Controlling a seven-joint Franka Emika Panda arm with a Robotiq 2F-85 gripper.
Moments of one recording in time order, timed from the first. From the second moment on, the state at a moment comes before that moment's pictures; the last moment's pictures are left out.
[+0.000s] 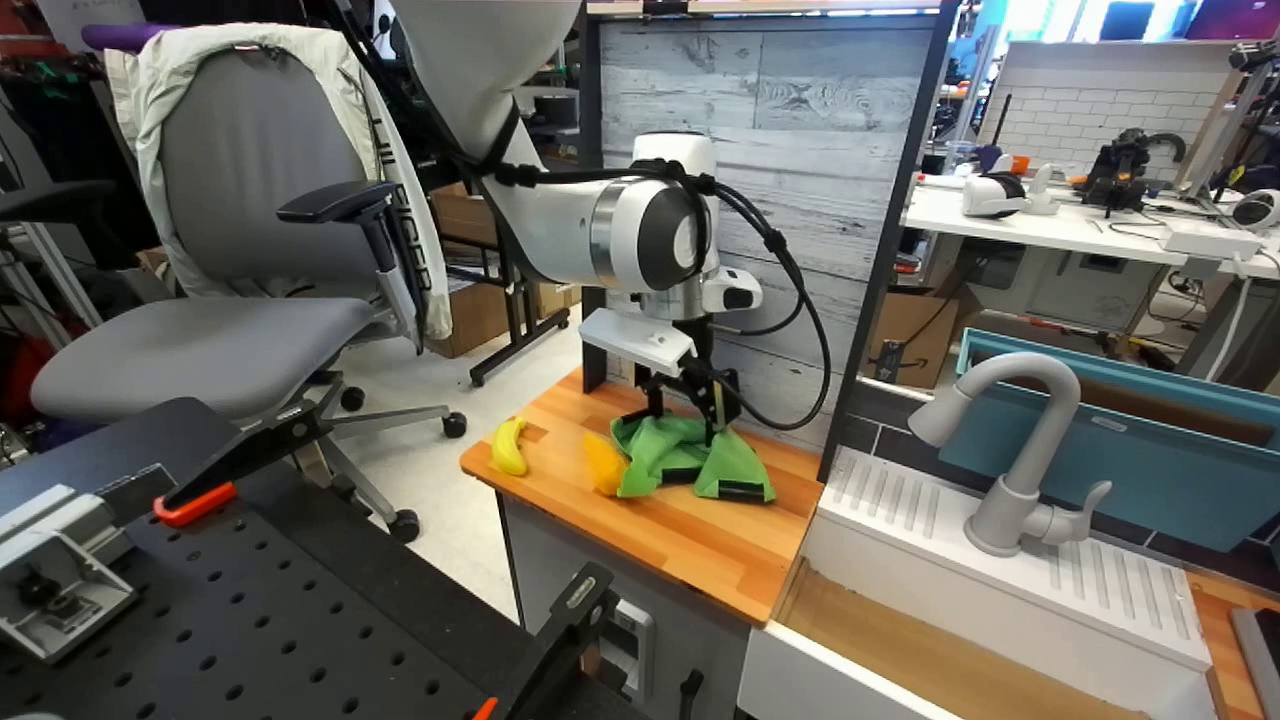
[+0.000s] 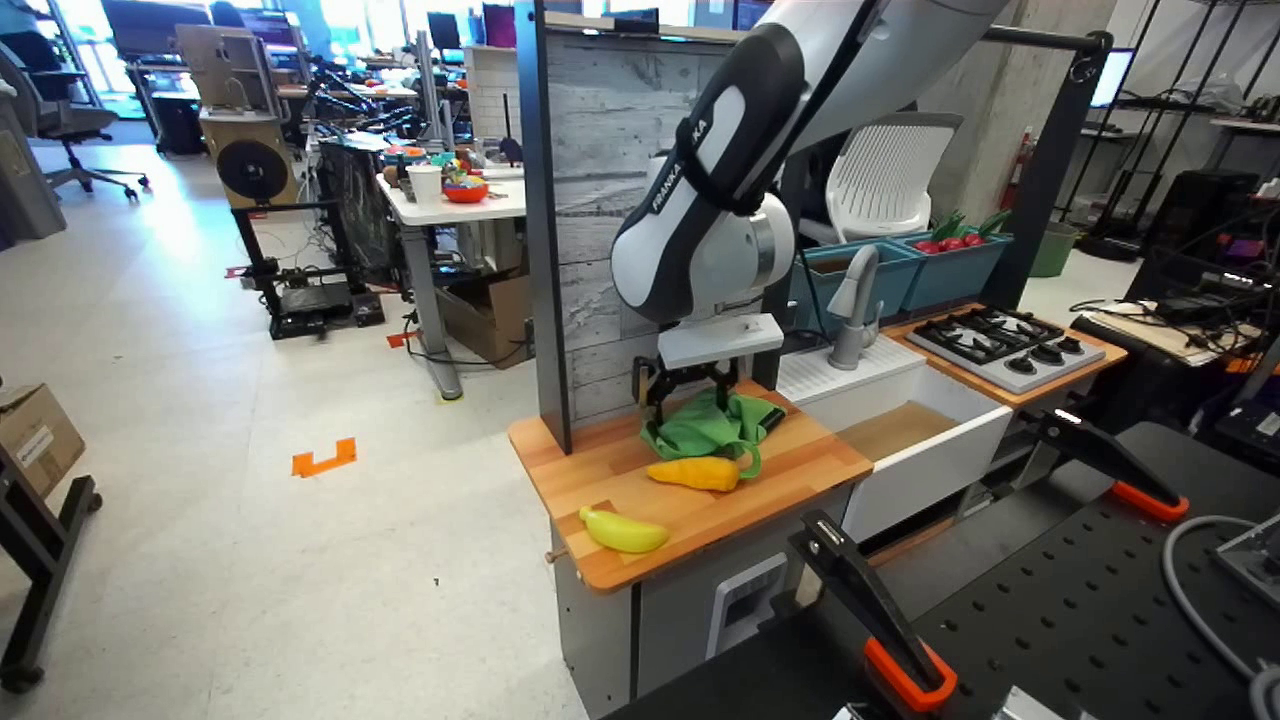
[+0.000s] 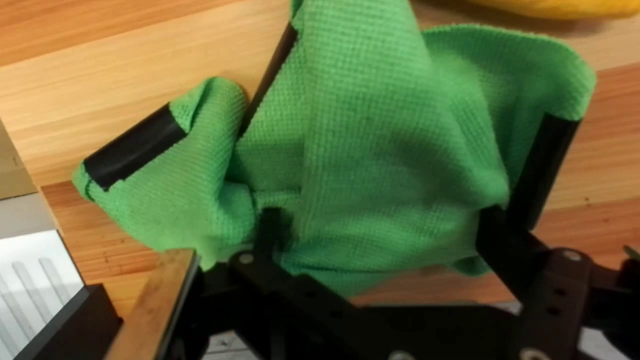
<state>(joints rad) 0.13 1.30 -0.12 -1.23 -0.01 2.53 0.26</state>
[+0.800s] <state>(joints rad) -0.02 0.95 -0.02 -1.76 -0.01 2.88 0.13</state>
